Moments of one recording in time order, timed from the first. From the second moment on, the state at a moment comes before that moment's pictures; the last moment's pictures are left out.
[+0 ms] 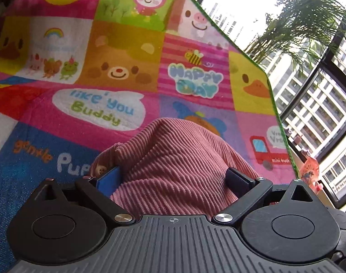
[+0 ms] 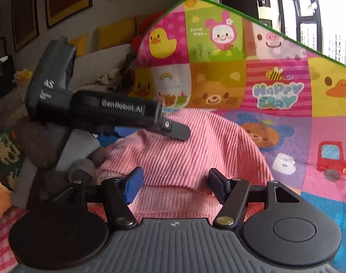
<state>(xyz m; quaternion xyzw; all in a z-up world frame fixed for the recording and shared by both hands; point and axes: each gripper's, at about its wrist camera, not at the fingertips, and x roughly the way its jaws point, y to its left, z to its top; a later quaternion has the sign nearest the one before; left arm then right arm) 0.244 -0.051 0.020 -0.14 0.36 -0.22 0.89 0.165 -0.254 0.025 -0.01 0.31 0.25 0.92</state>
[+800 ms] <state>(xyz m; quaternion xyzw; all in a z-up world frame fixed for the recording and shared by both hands) 0.175 -0.018 -0.001 -0.16 0.38 -0.21 0.89 0.185 -0.319 0.044 0.09 0.30 0.17 0.93</state>
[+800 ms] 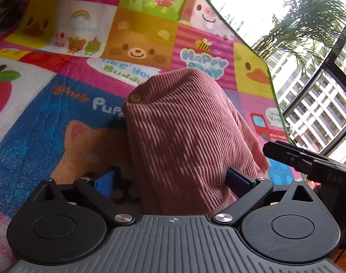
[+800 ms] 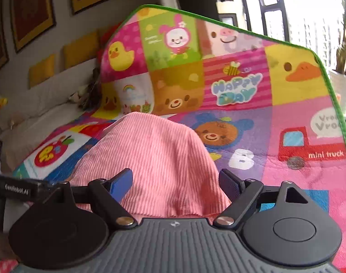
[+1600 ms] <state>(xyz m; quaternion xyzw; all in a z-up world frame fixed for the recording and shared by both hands) 0.183 0.080 0.010 -0.18 0.31 -0.12 0.92 0.250 -0.151 0.019 0.01 0.35 0.25 0.90</state>
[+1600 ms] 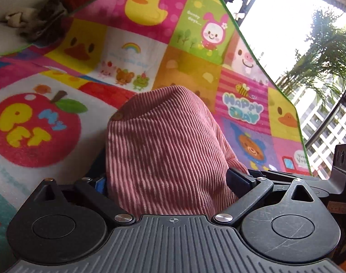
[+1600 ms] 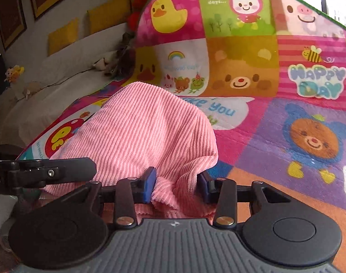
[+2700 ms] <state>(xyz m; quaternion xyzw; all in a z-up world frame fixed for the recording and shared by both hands) 0.162 0.115 0.004 -0.08 0.29 -0.01 0.95 0.248 -0.116 0.083 -0.02 0.28 0.31 0.91</state>
